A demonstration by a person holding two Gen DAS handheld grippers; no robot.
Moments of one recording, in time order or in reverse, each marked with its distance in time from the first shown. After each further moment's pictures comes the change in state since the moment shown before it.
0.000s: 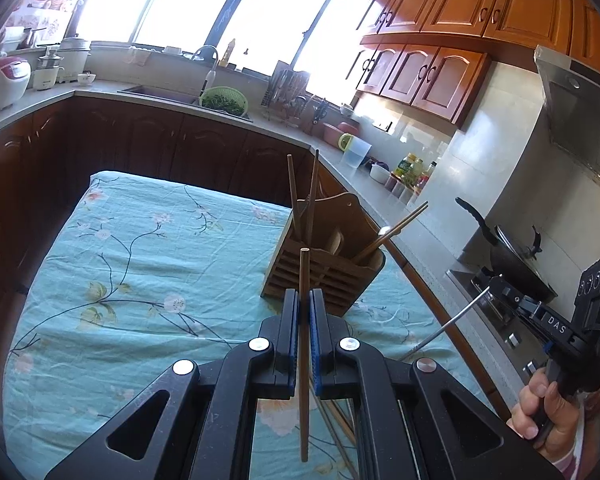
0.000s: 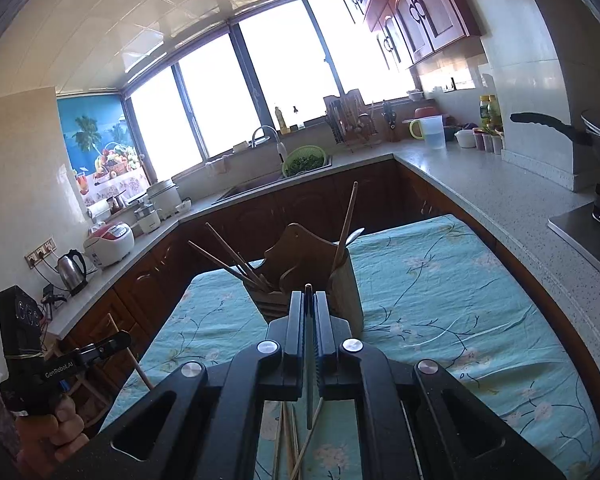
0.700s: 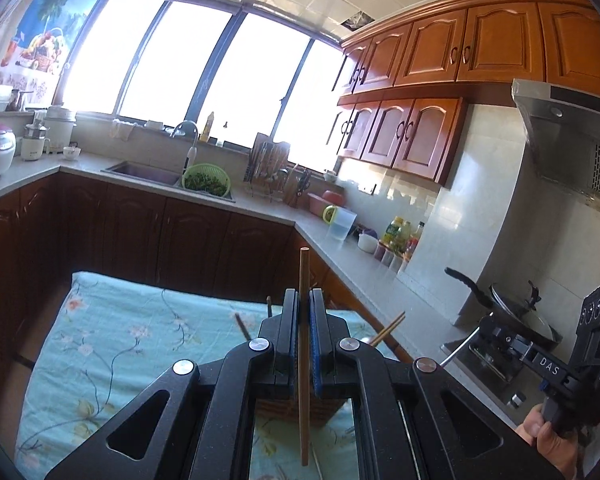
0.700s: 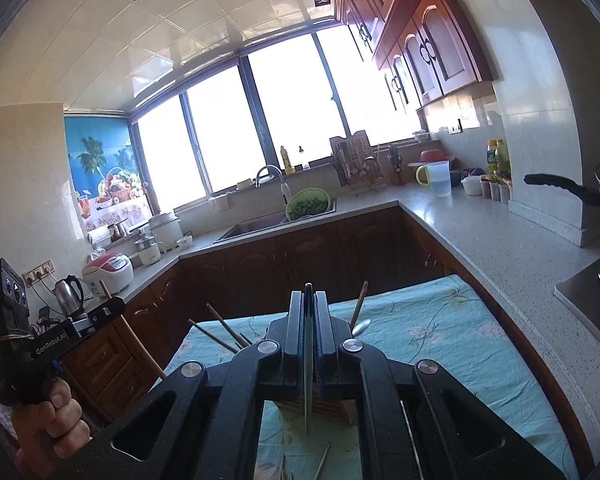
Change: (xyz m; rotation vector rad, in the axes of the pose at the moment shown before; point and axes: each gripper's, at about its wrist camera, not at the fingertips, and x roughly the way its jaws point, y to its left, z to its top) left arm 0.024 -0.034 0.074 0.099 -0.253 -0.026; right arm 0.014 0.008 0.072 -0.040 -0.143 0.005
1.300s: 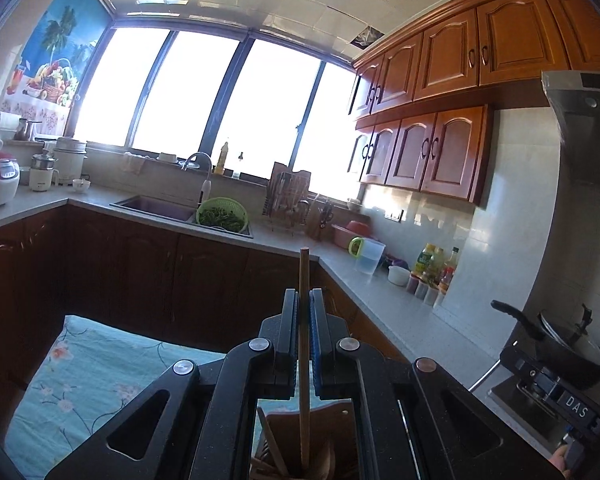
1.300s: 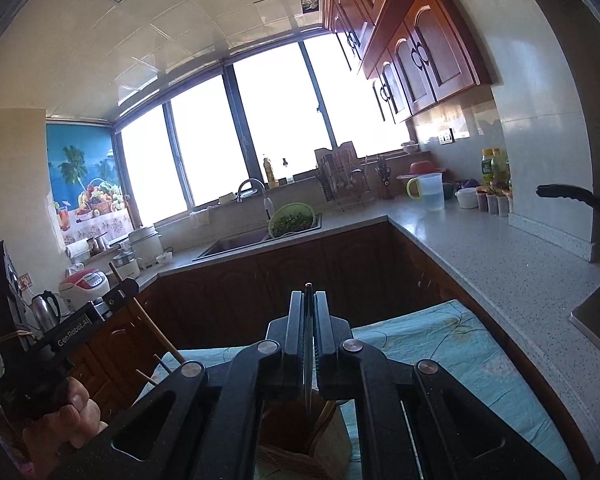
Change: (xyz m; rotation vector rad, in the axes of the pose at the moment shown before) left arm 0.138 -0.010 -0.030 0.054 -0.098 0.104; right arm 0.080 -0.020 0.004 0.013 -0.039 -0.049
